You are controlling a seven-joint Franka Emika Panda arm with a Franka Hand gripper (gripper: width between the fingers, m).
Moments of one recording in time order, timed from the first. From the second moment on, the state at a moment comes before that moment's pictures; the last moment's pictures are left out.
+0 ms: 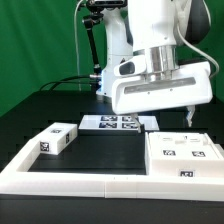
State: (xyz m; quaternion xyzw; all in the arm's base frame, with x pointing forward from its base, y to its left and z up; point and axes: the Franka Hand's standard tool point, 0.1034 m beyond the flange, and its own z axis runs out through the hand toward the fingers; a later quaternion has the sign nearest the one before) arm 0.493 0.067 0.041 -0.99 0.04 -0.09 0.08
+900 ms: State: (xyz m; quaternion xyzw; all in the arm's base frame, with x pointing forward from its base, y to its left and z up) arm 0.495 0.090 0.022 -0.99 0.04 -0.07 0.08
